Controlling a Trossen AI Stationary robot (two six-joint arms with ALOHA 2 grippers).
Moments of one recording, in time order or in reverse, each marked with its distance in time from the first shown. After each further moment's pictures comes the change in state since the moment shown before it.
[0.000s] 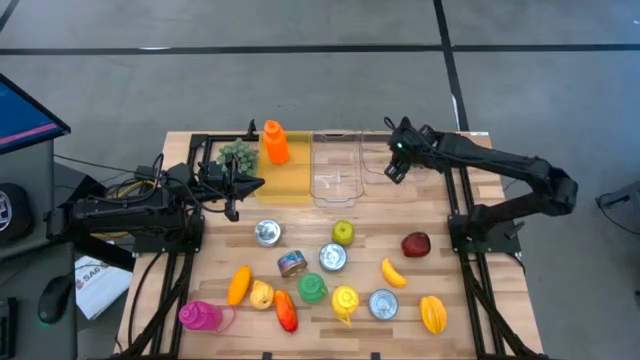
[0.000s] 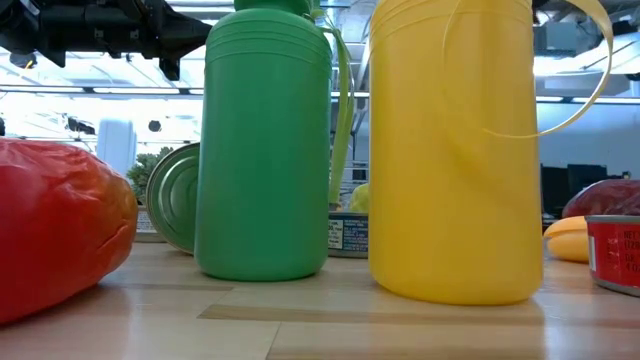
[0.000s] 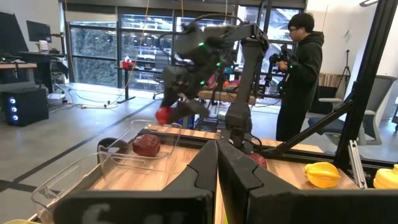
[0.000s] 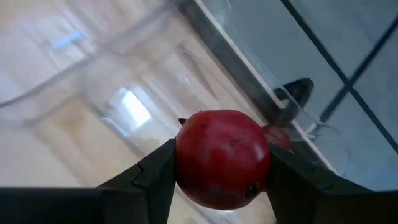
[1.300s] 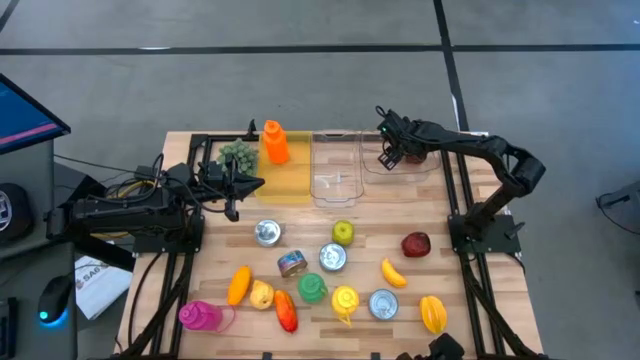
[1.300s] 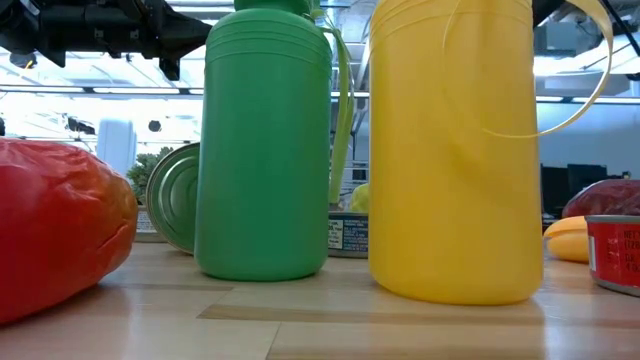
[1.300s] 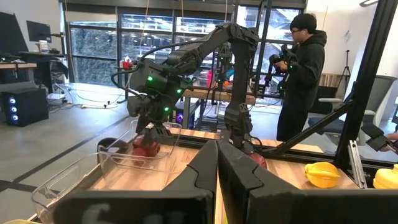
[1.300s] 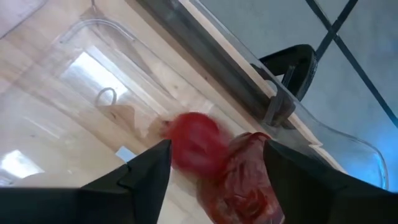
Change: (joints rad) left arm 0.000 0.000 0.000 0.000 0.000 0.000; right arm -0.216 0.306 0.000 0.193 0.002 -0.058
